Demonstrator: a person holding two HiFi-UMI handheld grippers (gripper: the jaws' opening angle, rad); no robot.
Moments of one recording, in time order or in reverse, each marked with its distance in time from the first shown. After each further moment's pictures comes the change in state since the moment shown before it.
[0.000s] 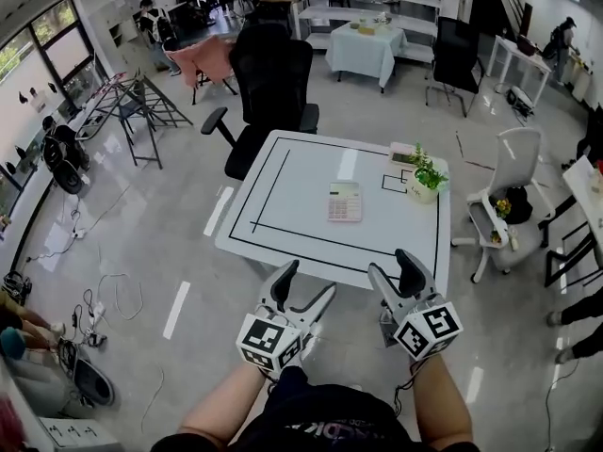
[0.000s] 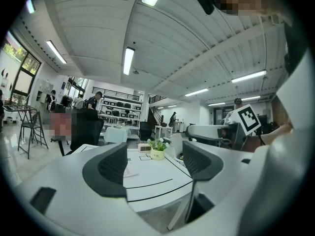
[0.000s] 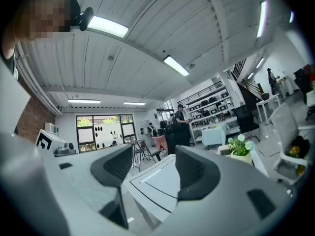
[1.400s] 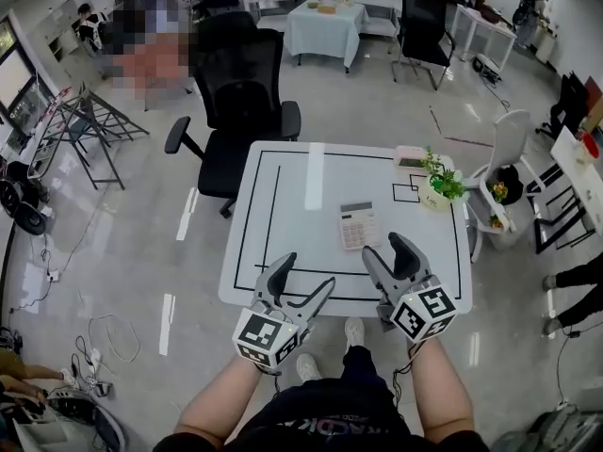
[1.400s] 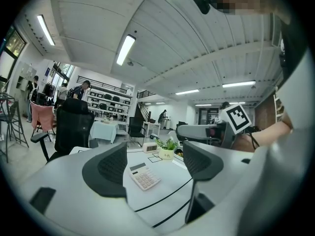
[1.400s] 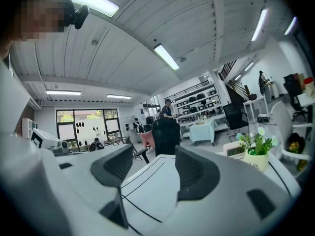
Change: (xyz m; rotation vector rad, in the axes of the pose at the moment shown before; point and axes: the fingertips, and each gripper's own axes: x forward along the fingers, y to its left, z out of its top) left arm 0.091 0.187 0.008 -0.024 0.056 -0.208; right arm 0.207 -0.030 -0.020 0.015 0.055 -0.186
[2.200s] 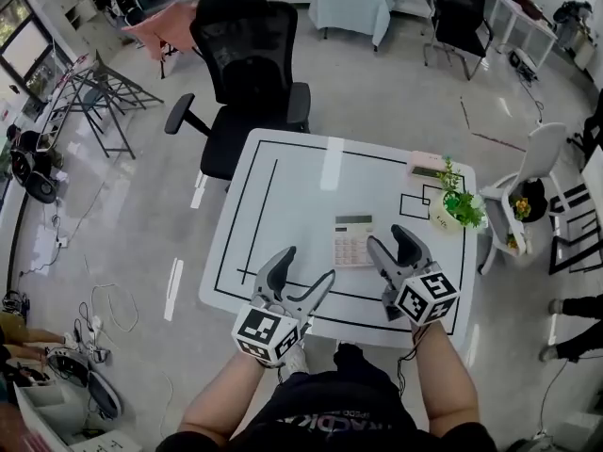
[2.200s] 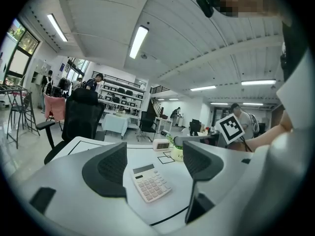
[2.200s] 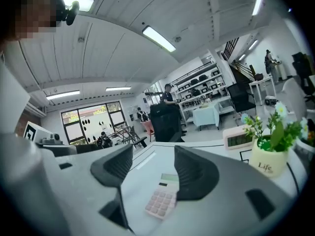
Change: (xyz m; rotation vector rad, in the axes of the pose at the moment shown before) left arm 0.109 0.028 -0.028 -0.089 0.051 0.153; right arm 0.078 -0.133 -0.045 0.082 0.161 0.097
